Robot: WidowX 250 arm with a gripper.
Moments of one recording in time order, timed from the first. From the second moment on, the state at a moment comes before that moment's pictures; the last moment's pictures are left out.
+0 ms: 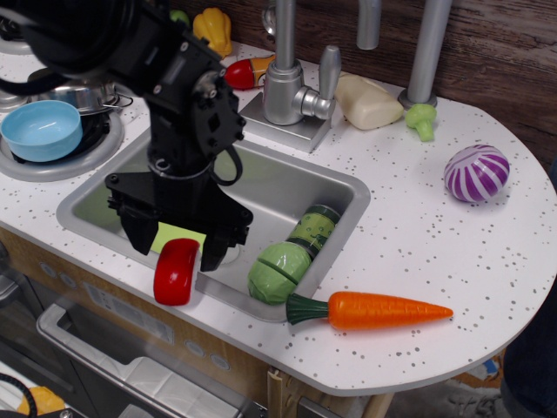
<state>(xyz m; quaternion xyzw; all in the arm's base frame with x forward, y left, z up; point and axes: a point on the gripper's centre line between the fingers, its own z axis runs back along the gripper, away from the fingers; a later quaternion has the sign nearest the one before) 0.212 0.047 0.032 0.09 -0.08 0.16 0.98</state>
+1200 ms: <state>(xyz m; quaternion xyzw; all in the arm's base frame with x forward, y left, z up) 0.241 0.075 0.020 0.04 -0.10 0.10 0.99</state>
